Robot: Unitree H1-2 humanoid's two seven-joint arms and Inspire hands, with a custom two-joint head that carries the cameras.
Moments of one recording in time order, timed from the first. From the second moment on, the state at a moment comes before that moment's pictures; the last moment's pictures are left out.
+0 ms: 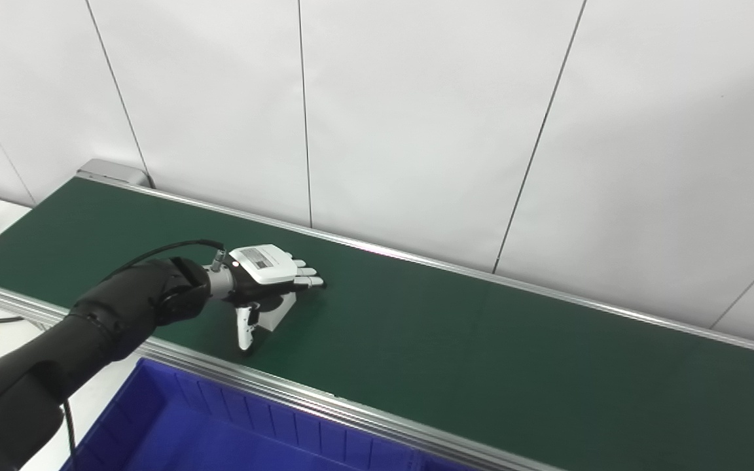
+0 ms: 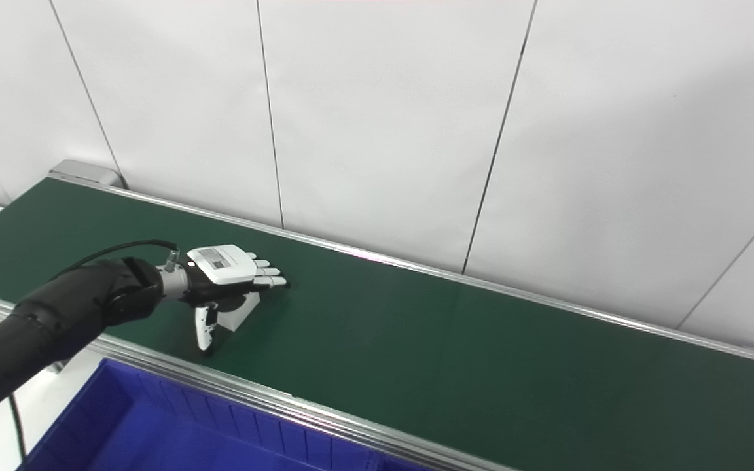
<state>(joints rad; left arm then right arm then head) -0.60 0.68 -0.58 0.66 0.88 -0.45 -0.17 0.30 -0.11 0.19 0.25 -0.12 -0.42 -0.17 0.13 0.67</state>
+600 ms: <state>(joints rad) -0.62 0.66 -0.69 0.86 0.84 -0.50 0.26 0.31 -0.11 0.18 0.24 -0.12 -0.42 -0.16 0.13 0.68</state>
